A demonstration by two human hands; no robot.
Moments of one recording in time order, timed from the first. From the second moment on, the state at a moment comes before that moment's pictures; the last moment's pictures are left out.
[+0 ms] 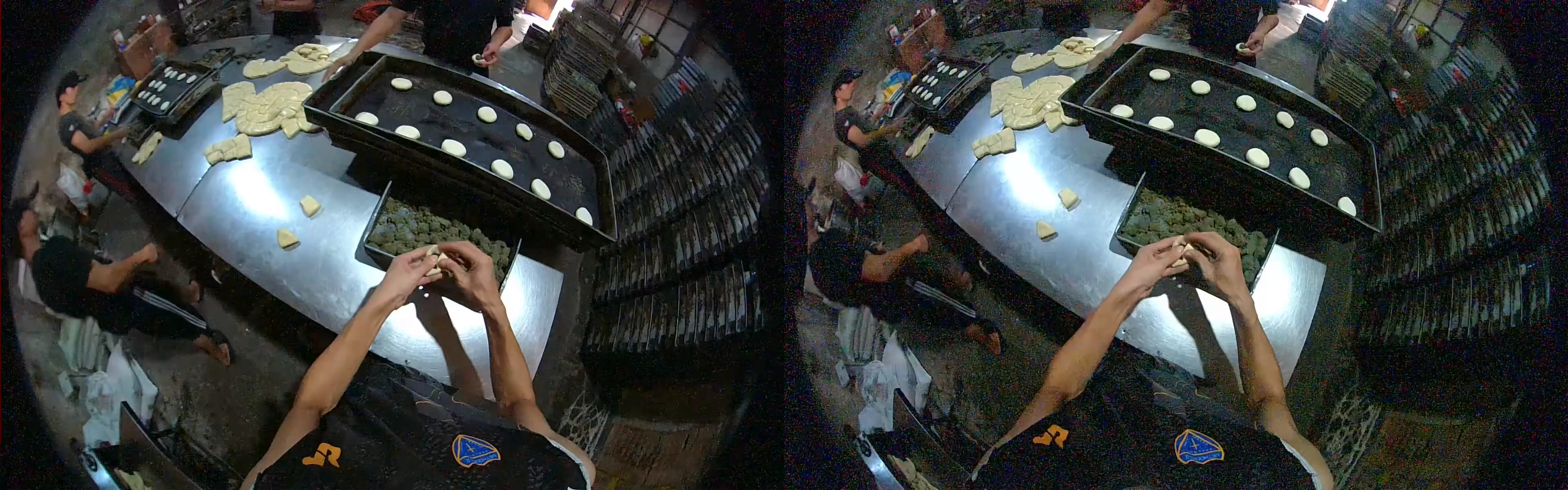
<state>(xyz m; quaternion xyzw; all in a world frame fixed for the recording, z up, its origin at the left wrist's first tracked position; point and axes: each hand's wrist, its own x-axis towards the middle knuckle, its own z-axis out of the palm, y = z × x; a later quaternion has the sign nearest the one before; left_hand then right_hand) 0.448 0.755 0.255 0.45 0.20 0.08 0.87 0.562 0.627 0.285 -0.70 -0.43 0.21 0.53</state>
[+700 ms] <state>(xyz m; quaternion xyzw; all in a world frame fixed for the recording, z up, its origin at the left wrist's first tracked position) 0.377 0.779 0.262 0.28 0.19 0.23 0.91 0.486 0.686 0.328 -0.70 -0.52 0.02 0.49</state>
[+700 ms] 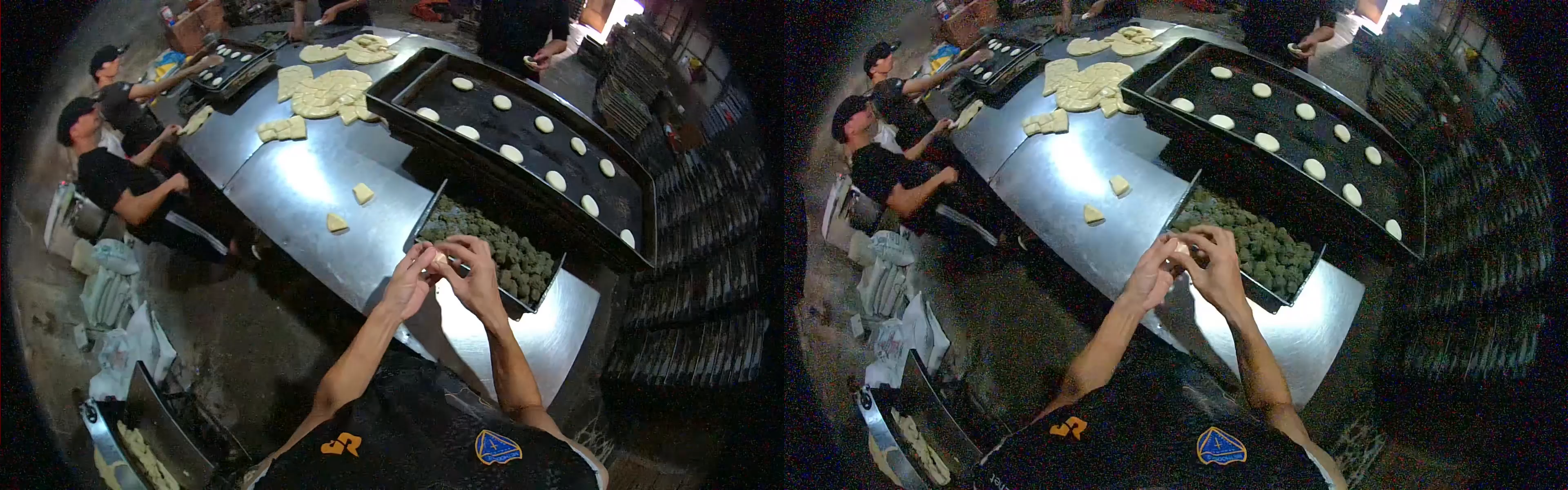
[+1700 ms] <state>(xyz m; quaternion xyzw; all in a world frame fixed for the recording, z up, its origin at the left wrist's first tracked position) 0.183 0.812 0.236 0.42 0.47 0.45 0.63 0.420 0.805 0.169 -0.77 -0.62 -0.06 0.15</state>
